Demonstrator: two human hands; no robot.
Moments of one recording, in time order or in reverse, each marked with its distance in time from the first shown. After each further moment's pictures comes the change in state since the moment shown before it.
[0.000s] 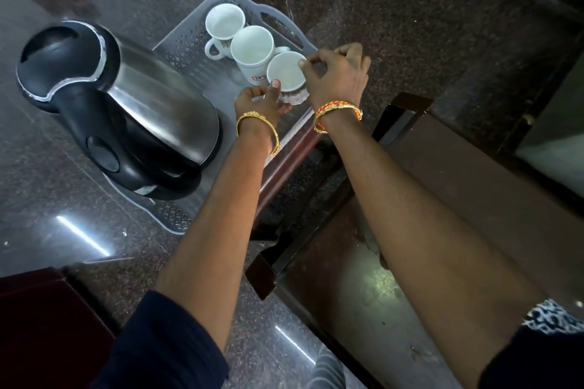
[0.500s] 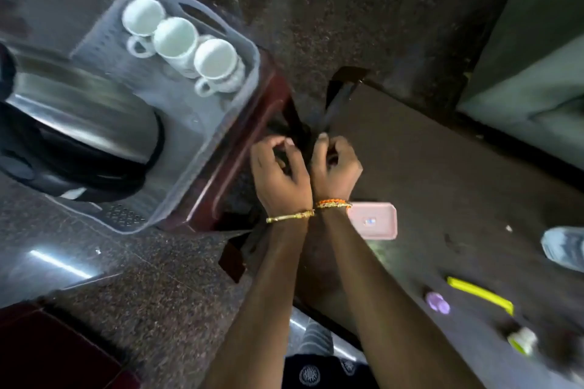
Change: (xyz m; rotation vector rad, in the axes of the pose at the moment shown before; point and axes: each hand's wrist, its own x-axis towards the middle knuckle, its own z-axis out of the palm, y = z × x) left_hand -0.138 -0.110 0.015 0.498 0.098 0.811; right_hand -0.138 0.103 -0.044 0.392 0.393 0.267
